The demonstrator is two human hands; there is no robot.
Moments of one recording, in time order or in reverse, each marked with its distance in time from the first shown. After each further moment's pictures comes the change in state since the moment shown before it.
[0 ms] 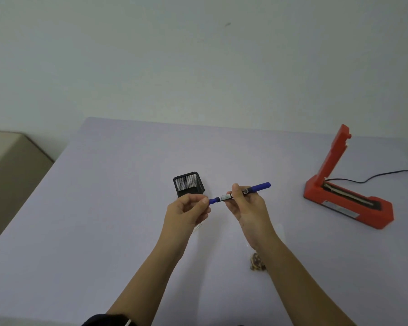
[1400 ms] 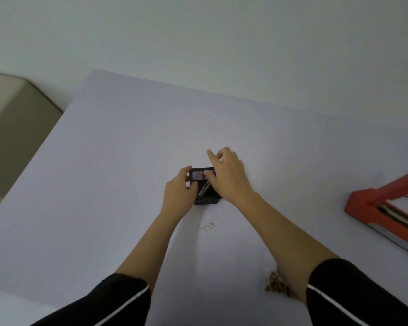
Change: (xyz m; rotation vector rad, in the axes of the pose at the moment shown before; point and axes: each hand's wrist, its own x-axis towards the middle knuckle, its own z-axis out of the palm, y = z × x) left_hand 0.145 -0.037 -0.046 0.731 0.183 -0.009; right_hand 0.172 0.064 0.067 -1.640 -0.435 -0.675
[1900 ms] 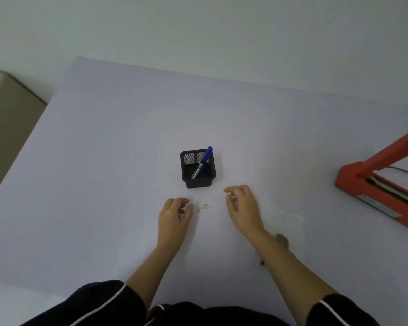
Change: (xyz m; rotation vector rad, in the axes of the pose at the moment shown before) left_hand -0.069 -0.075 0.034 0.091 0.095 0.055; right_hand -0.123 0.026 0.056 0.539 0.073 0.401
